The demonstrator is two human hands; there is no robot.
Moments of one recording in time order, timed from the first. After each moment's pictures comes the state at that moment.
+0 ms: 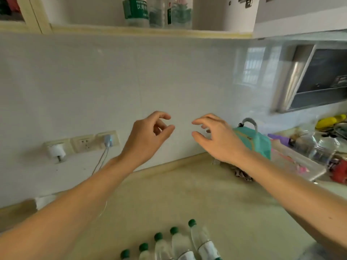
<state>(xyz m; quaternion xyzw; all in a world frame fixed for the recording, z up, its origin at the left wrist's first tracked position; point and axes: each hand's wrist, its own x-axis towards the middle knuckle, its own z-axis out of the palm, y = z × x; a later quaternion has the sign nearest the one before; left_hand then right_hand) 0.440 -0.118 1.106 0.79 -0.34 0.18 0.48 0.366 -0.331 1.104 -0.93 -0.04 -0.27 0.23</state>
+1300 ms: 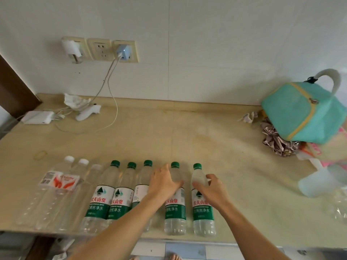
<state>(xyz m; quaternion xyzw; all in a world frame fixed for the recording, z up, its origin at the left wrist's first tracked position) 0.345 -0.218 0.758 0.94 0.10 -0.15 0.30 0.332 -0.402 0.751 -0.88 0.19 0.16 0.40</state>
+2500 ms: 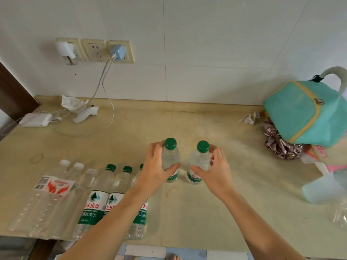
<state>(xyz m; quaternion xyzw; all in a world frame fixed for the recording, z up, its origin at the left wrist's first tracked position) 0.370 -0.199 0.798 0.89 -0.06 0.07 0.44 0.371 -0.413 0.800 -0.86 0.02 -0.03 0.51</state>
